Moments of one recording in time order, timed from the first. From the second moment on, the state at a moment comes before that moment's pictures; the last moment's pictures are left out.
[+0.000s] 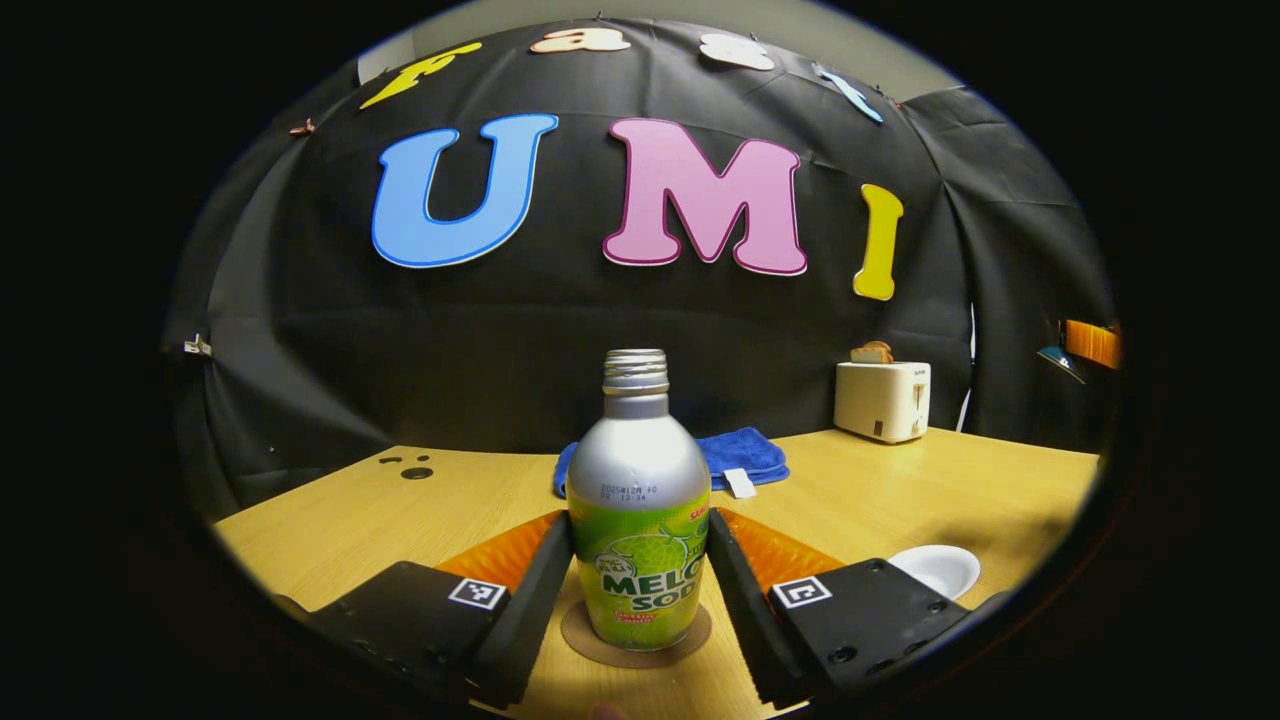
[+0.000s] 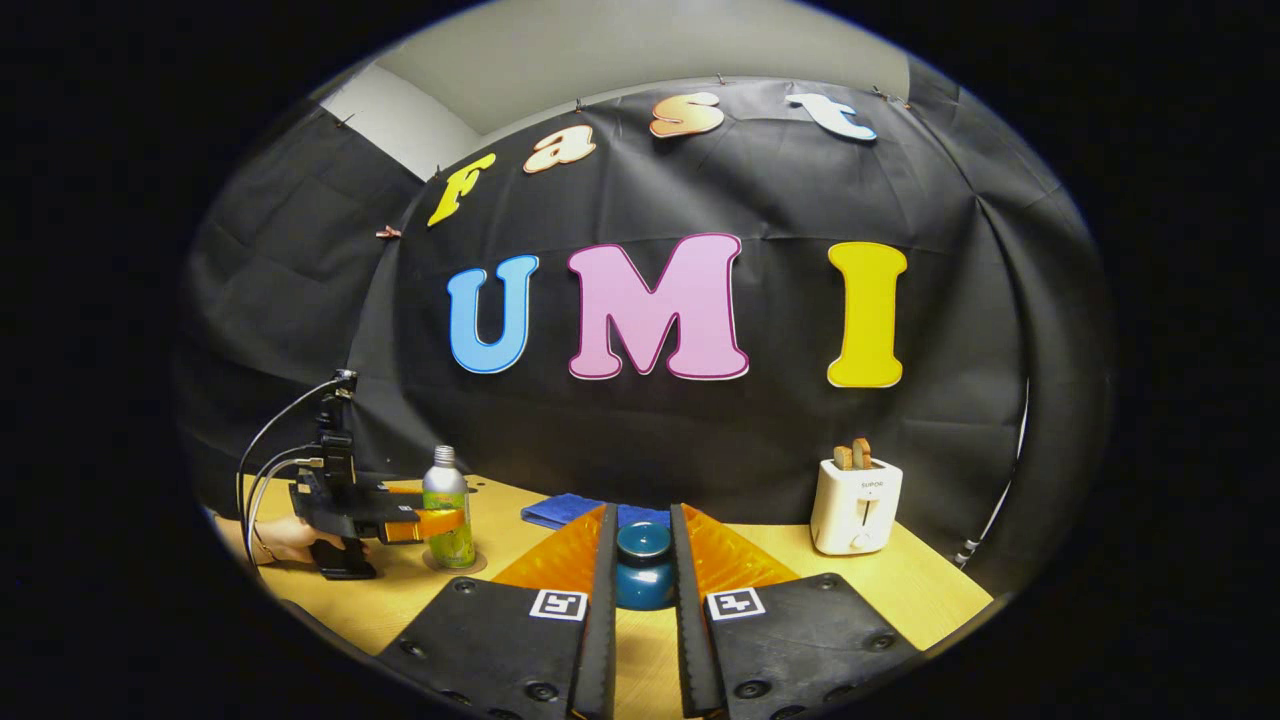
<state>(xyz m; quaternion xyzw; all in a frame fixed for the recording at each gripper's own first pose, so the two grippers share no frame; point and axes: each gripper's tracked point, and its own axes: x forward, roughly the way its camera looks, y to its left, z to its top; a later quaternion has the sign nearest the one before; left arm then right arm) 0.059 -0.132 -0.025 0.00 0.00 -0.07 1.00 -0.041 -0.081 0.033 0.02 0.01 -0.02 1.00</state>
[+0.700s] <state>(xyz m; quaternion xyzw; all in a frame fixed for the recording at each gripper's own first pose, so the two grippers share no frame) 0.003 -0.118 -0.034 -0.03 0.02 -0.03 1.00 -0.026 -0.015 0.000 0.07 0.05 0.06 0.99</state>
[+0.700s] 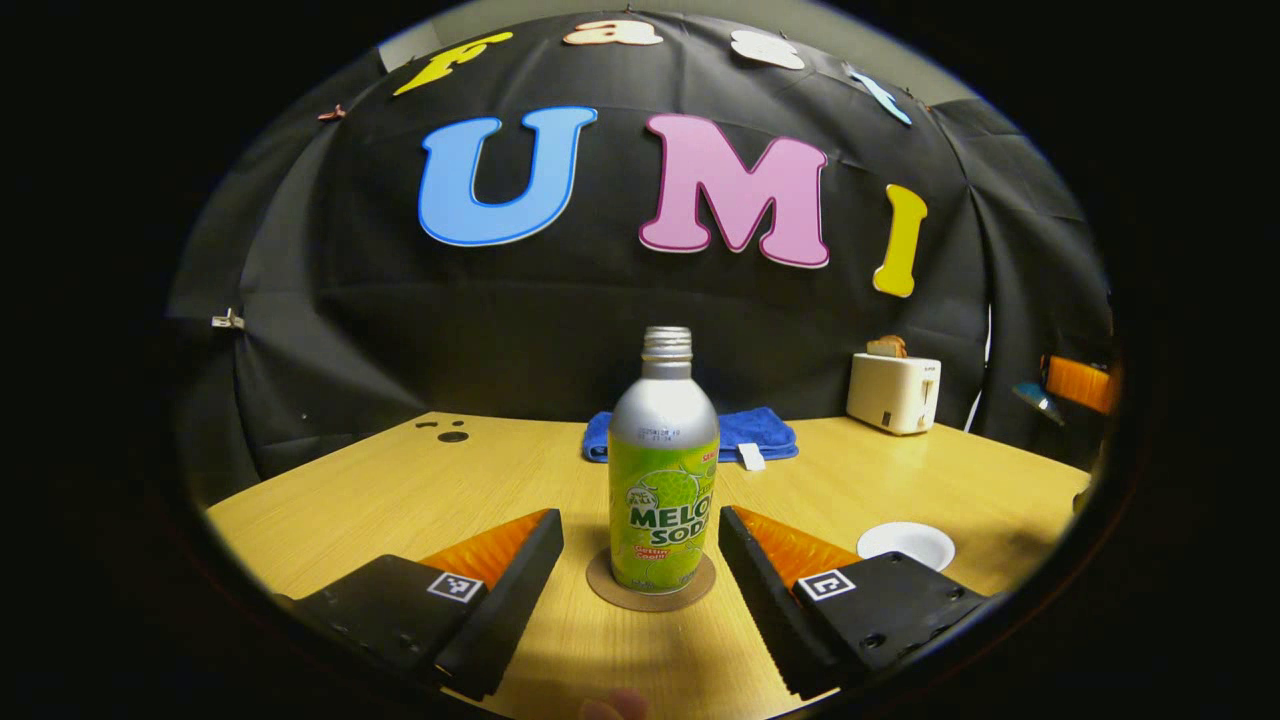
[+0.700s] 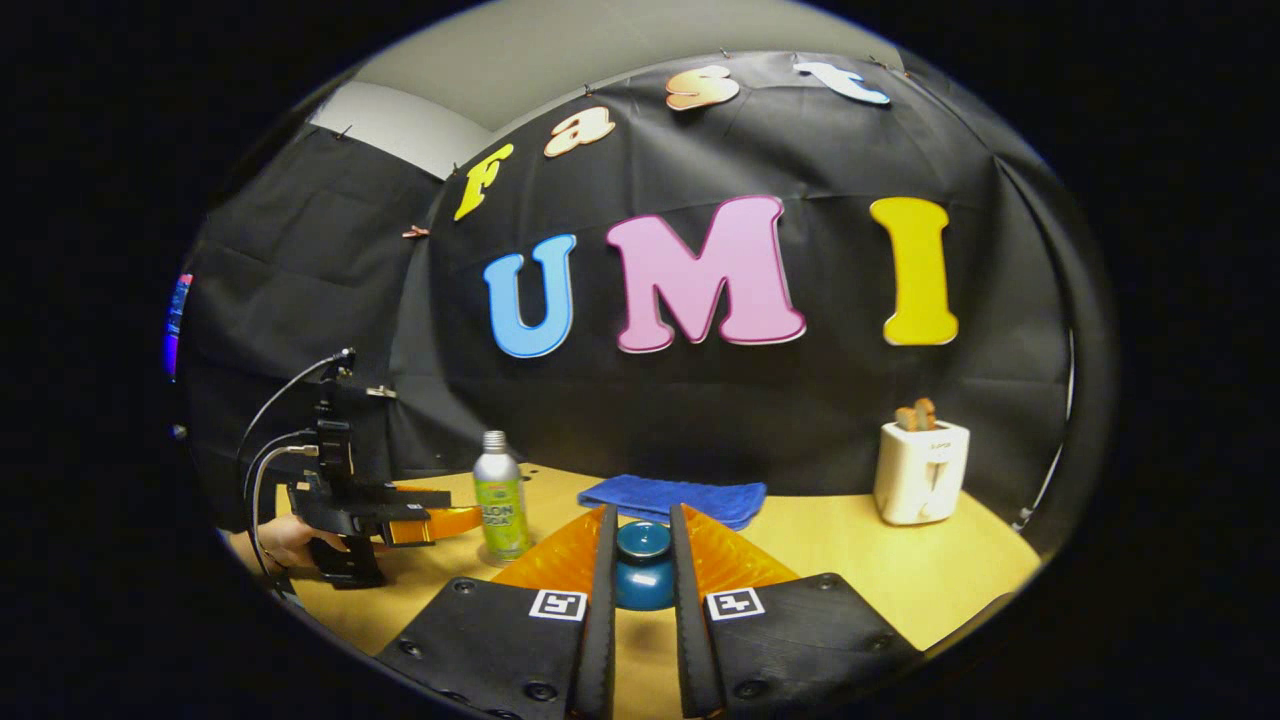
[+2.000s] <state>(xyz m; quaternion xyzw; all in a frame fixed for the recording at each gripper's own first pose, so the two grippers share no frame) -0.027 -0.098 -0.015 -0.01 -0.02 -0.04 1.00 0.022 0.065 -0.107 0.03 0.21 0.09 0.97</state>
